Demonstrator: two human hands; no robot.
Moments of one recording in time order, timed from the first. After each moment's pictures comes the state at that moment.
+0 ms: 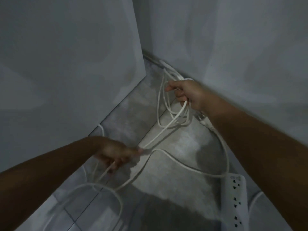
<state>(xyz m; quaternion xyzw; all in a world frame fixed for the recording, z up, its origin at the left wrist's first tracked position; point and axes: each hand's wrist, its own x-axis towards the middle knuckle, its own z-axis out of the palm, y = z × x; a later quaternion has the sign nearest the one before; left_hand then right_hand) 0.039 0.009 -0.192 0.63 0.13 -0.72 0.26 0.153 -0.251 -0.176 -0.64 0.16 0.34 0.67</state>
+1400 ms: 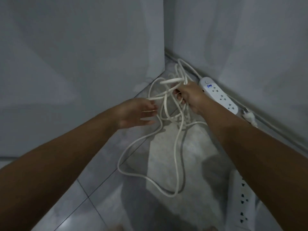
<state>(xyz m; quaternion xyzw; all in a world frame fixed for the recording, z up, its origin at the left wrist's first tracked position) 0.055 -0.013 -0.129 0.57 0.25 -0.37 0.69 0.116 -0.202 -0.167 -0.72 0.11 0.21 0.65</state>
